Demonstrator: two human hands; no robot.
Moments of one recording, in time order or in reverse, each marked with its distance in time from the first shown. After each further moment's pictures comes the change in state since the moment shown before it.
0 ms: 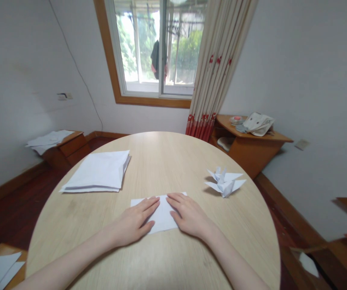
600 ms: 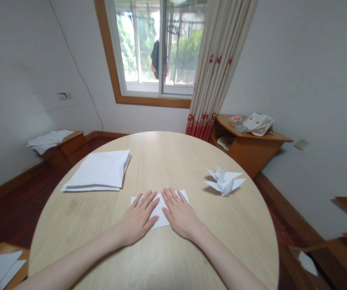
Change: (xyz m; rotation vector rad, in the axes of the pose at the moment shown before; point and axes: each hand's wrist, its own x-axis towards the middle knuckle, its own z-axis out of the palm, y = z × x) left_hand 0.006 0.003 0.018 0.192 0.076 -0.103; right_hand 0.009 -0.005 0.032 -0.150 -0.039 0.025
